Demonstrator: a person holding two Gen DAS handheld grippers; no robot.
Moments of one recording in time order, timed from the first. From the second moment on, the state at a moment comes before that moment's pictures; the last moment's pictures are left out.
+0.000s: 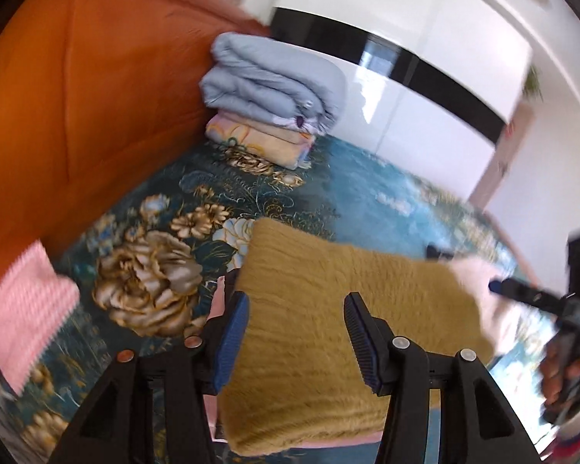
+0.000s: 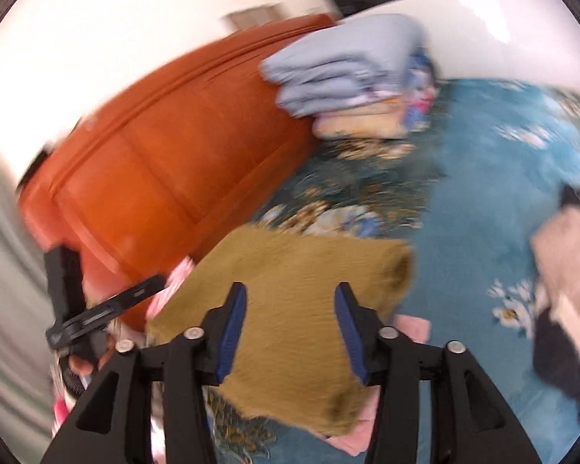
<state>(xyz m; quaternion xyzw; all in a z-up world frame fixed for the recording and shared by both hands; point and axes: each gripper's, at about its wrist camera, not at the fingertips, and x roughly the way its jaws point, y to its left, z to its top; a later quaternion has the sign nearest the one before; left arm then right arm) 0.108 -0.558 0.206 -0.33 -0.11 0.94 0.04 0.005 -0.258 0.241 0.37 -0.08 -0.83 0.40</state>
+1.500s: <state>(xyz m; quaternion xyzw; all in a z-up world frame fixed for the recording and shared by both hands) 0.129 -0.524 0.158 -0.36 -0.08 0.93 -0.01 0.030 -0.267 0.192 0.42 -0.05 -0.82 0.39</state>
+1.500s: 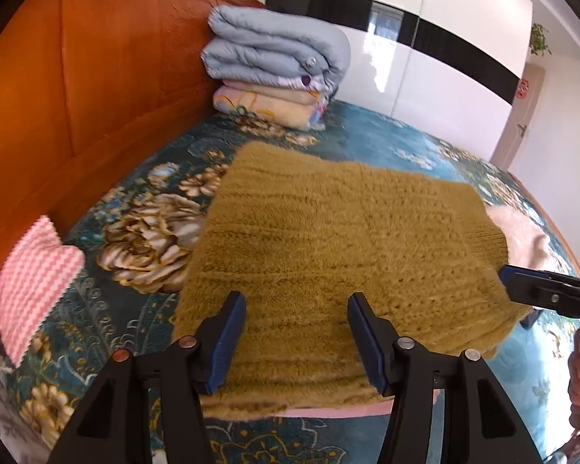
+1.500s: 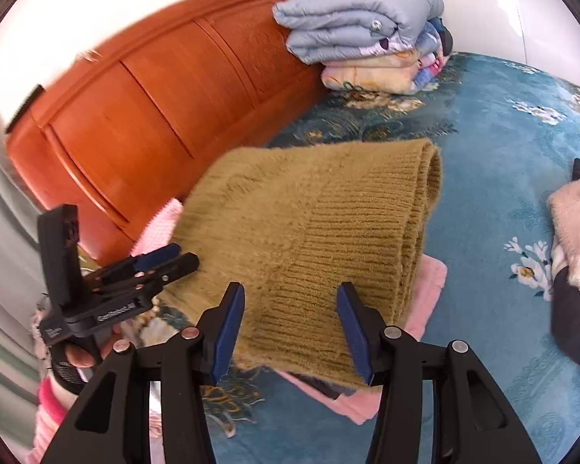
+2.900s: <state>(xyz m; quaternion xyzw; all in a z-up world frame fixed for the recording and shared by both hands) 0.204 -0.451 0.073 -0.32 -0.11 0.94 -0.10 0.104 -0.256 0.125 0.38 0.07 -0.85 0.35</state>
